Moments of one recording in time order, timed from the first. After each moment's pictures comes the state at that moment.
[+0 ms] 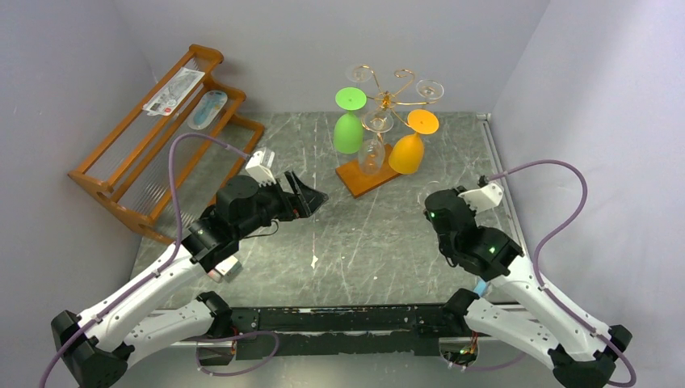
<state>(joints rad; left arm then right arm) -0.74 0.89 0.84 -0.21 -0.02 -0.80 0.76 0.75 0.87 -0.77 0.87 1.12</state>
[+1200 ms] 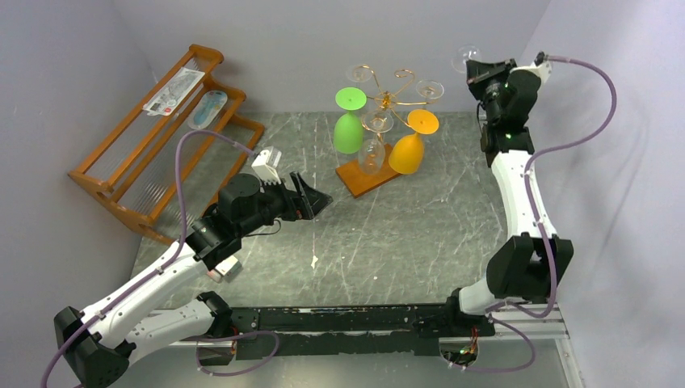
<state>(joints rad) -0.74 0.91 0.84 -0.17 0.04 -0.74 -0.09 1.47 1.43 0.10 0.01 0.85</state>
